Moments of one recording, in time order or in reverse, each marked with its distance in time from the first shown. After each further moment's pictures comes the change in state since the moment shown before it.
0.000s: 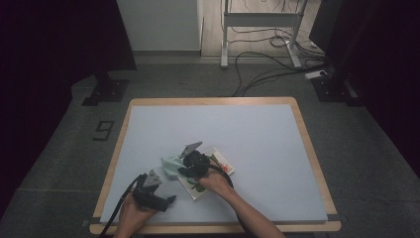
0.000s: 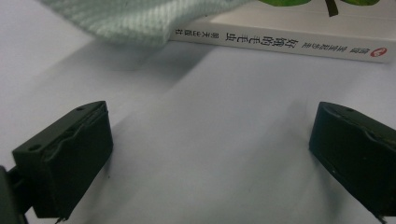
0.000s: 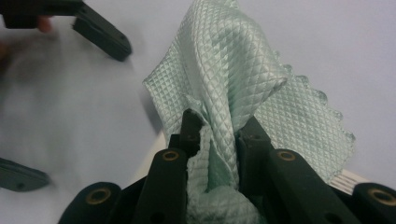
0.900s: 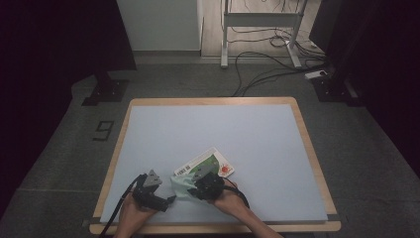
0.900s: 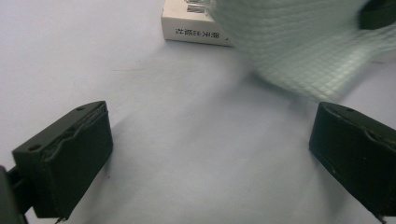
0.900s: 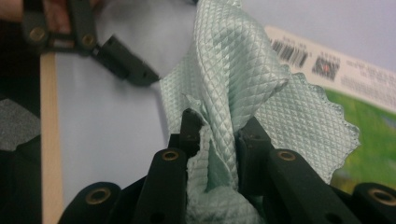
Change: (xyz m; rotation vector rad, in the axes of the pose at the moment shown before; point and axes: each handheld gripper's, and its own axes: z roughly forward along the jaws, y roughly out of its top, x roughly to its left) left arm 0.000 0.000 0.000 0.000 -0.002 0.000; right arm 0.042 -0.054 -0.046 -0.017 0.052 -0.042
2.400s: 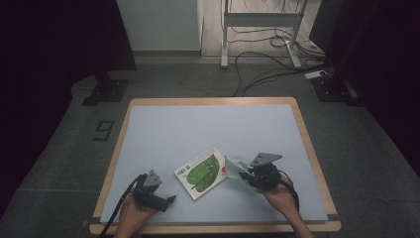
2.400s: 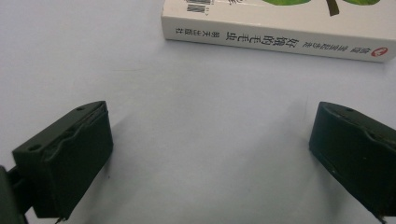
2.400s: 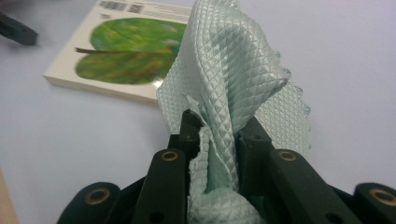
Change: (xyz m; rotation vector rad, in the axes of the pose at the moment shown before) left arm 0.000 0.000 0.000 -0.001 0.001 -0.002; right arm -0.058 -0.075 -0.127 -0.057 -0.281 0.206
